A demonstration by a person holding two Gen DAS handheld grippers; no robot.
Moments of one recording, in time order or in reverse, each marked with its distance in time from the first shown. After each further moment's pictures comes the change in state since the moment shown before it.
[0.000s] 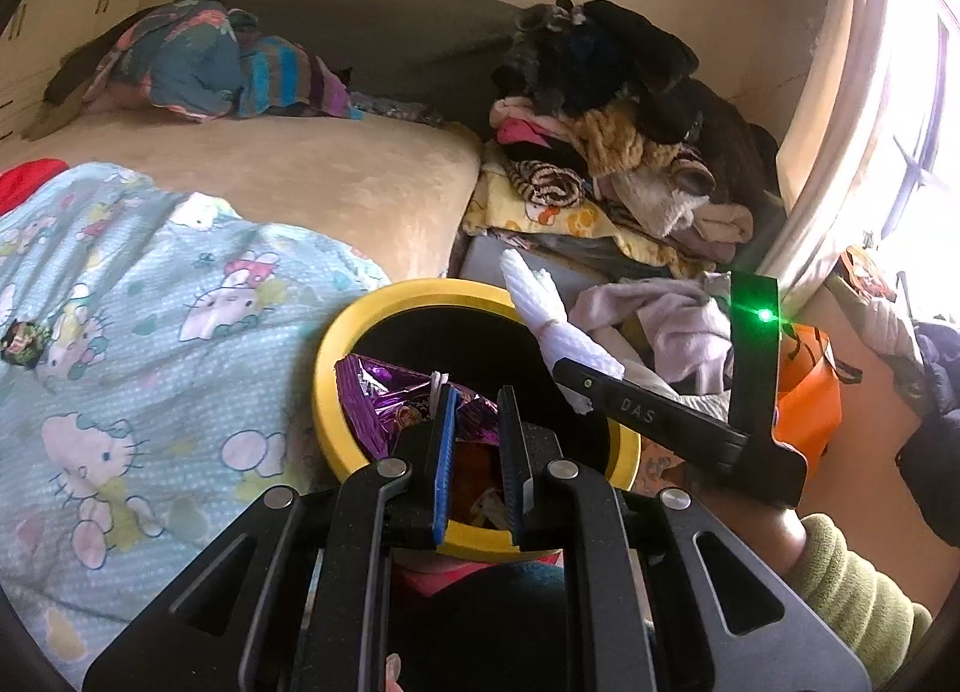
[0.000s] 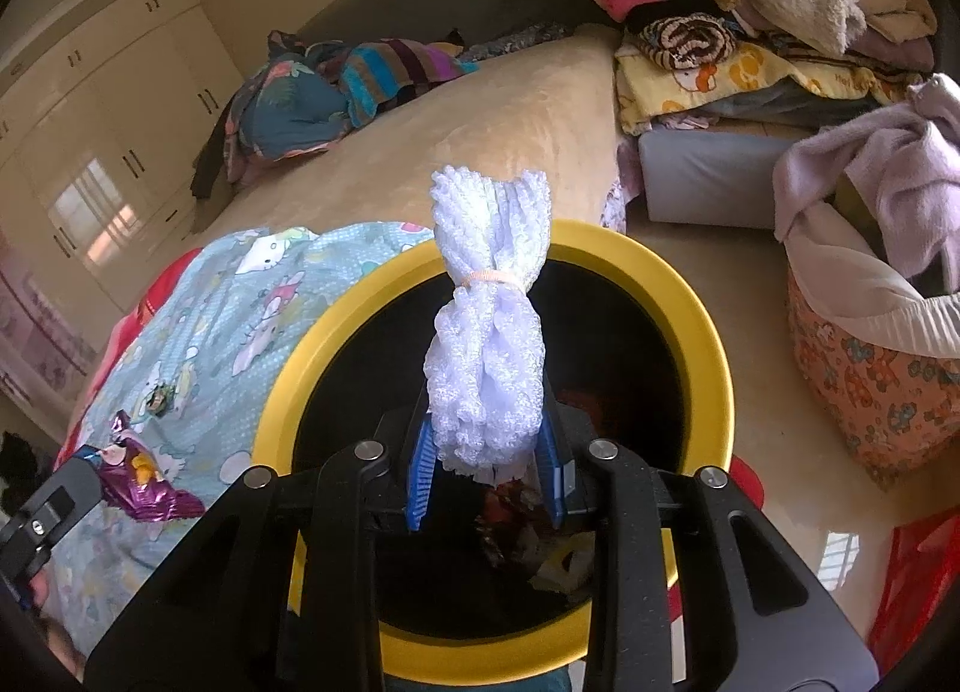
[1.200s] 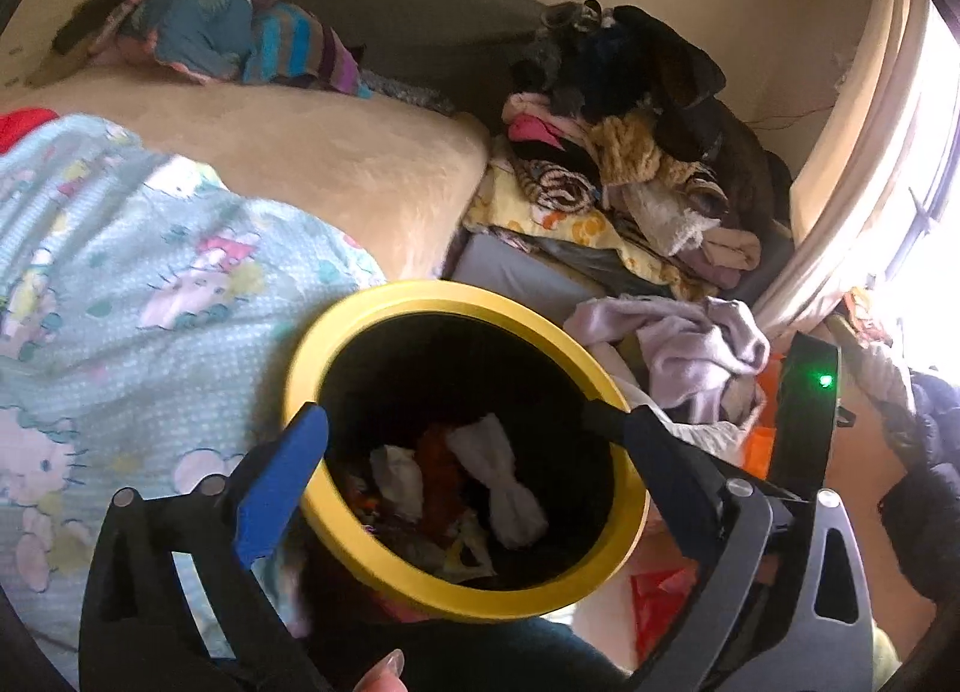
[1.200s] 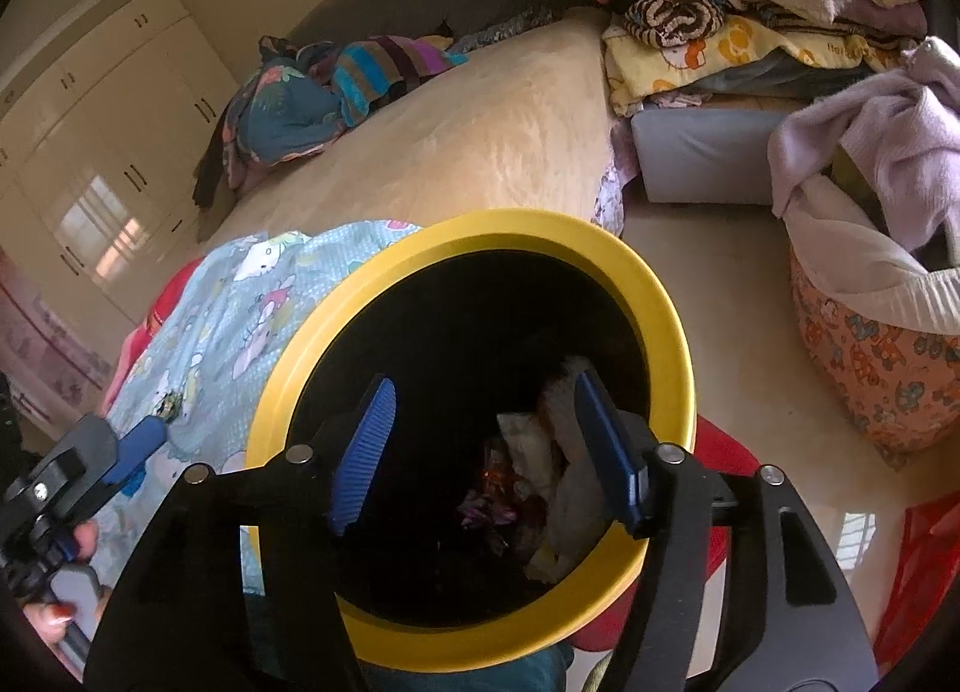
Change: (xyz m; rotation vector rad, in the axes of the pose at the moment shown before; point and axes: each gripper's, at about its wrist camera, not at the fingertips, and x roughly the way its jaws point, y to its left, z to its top) left arm 0.039 0.017 0.011 -0.100 0.002 -0.010; right arm -0.002 -0.022 0.004 0.047 0.025 0.031
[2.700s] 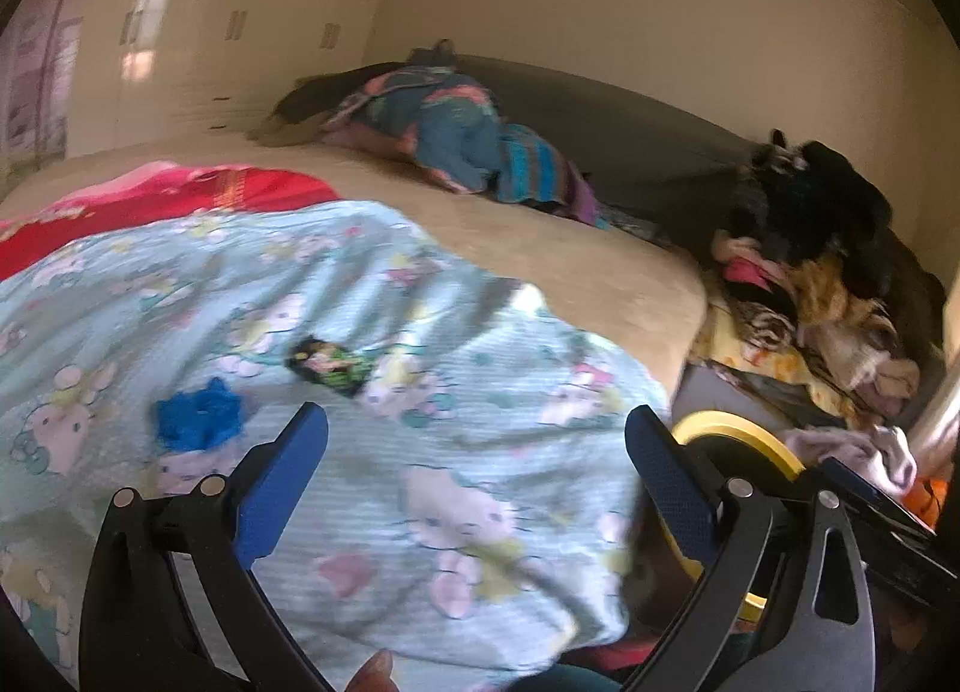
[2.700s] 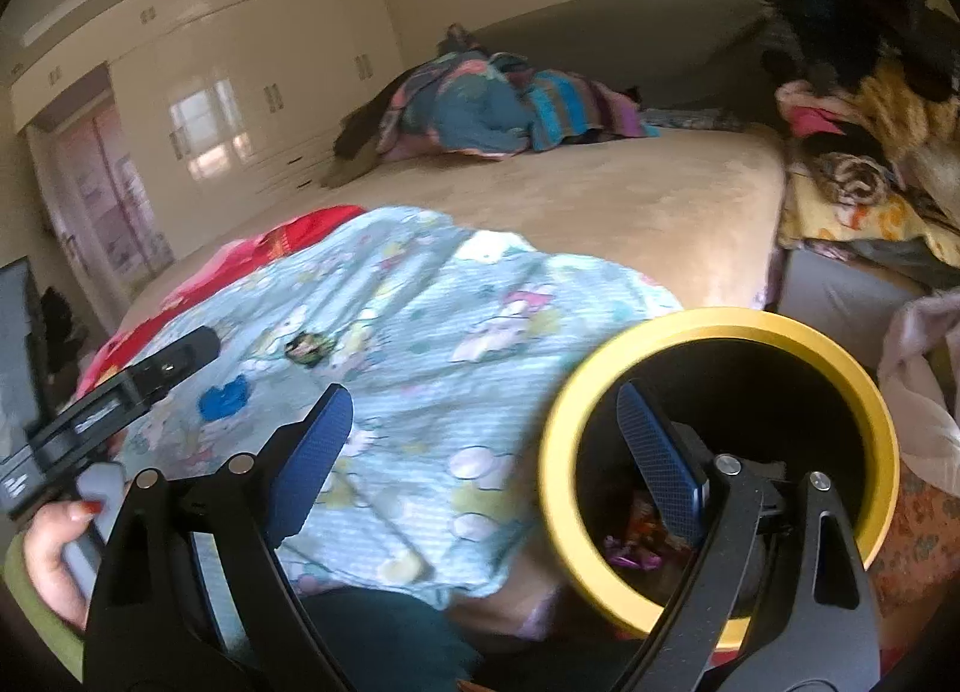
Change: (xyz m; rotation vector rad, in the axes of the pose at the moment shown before) left arm -0.158 0.145 0.001 -0.165 -0.287 0.472; right arm -0.031 0.196 -0.043 -0.402 -0.096 0.169
